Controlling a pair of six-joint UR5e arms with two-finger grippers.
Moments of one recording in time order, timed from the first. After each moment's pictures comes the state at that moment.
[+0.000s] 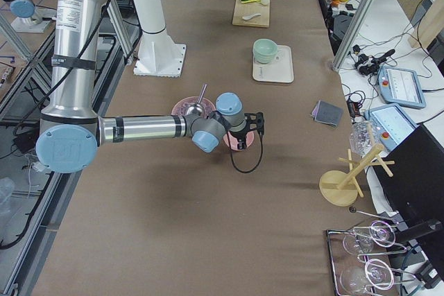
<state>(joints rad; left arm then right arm) -1.16 -1.65 -1.73 -2.19 -2.16 -0.83 1.00 -1.70 1.69 -0.75 2.12 0.88</state>
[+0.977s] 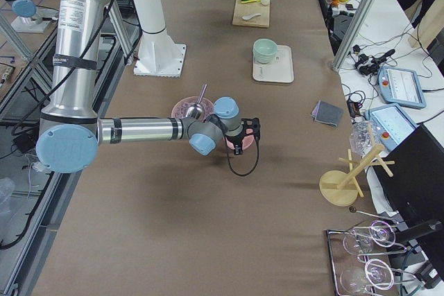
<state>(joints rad) -1.16 -1.64 -1.73 -2.19 -2.16 -0.83 0.97 -1.72 1.67 -0.76 2.07 0.87</state>
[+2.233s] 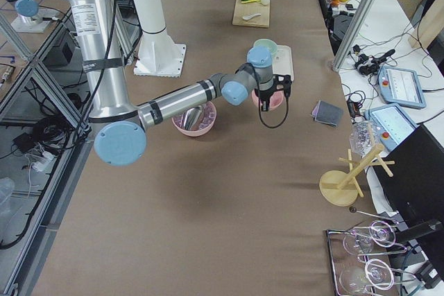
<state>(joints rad) -1.16 -1.64 -1.73 -2.21 -2.16 -0.84 1.04 -1.33 1.81 -1.26 2.16 1.00</state>
